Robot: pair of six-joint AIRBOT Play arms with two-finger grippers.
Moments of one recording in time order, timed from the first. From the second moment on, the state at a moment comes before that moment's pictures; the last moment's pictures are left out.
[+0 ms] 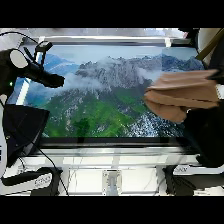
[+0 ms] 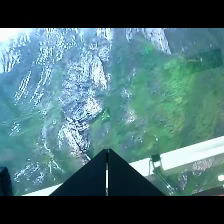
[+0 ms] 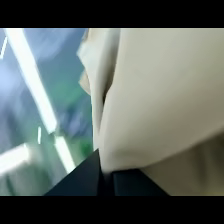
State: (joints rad) left arm -0.07 -1.33 1.52 1.40 -1.34 -1.36; right arm -0.72 -1.49 1.93 -0.99 1.80 1.68
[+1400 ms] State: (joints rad) left arm -0.07 -1.33 1.52 1.40 -1.35 -1.39; right arm -0.54 -1.28 1.93 -0.76 1.77 1.45
